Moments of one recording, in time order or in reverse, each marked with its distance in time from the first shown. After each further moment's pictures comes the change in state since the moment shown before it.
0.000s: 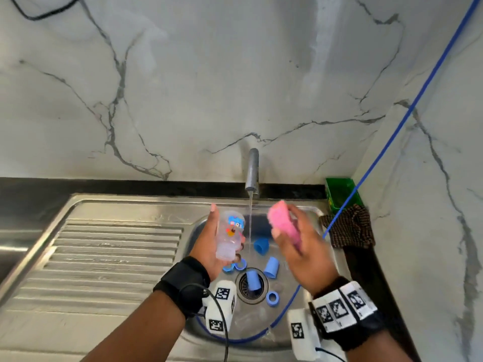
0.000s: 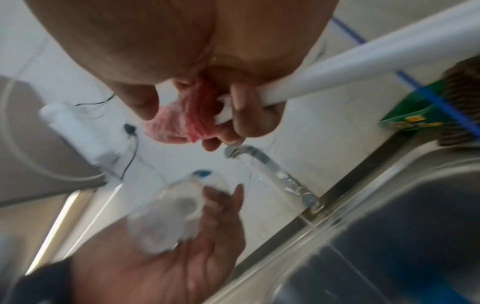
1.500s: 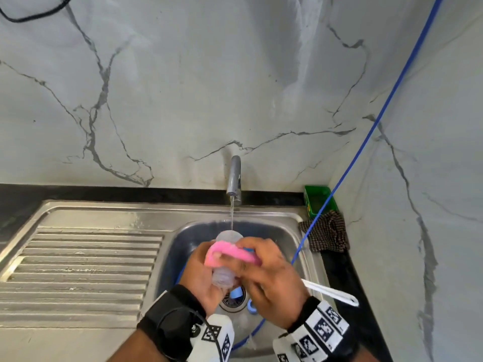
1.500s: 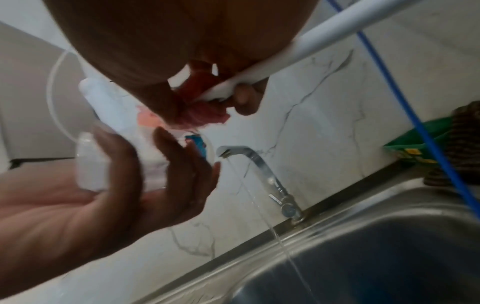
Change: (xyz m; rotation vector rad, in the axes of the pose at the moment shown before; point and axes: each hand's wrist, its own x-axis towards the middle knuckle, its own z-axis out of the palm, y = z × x) left_hand -0.041 -0.033 0.026 -0.214 -0.221 0.005; right_hand -0.036 -0.011 0.001 -0.332 -0.195 -0.588
